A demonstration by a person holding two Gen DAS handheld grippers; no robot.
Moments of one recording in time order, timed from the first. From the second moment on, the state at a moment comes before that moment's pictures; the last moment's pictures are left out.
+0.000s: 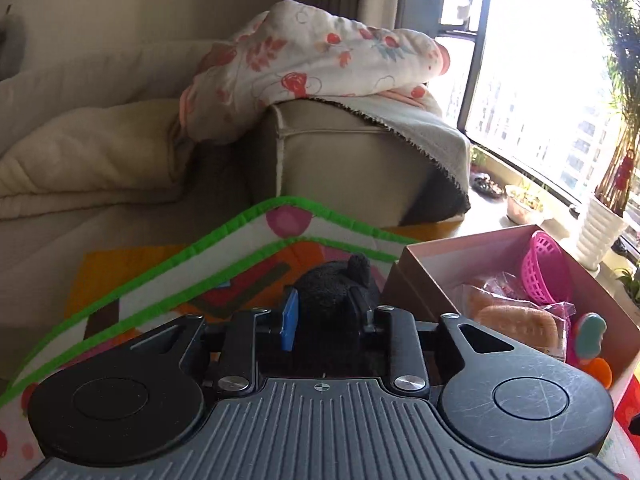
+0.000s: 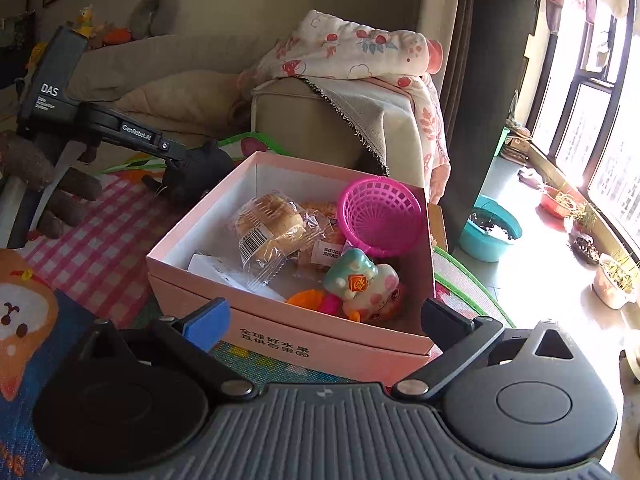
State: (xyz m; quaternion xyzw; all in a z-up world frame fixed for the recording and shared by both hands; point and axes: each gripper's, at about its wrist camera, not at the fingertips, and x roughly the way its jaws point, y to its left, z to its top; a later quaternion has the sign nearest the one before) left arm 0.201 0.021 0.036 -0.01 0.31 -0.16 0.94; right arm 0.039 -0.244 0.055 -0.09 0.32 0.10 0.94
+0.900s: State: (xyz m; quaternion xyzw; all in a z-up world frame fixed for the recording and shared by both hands) left arm 0.097 0.130 0.008 -0.25 0.29 -0.08 0.92; right arm 0.131 -0.129 0.112 -0.11 0.33 0.19 0.92
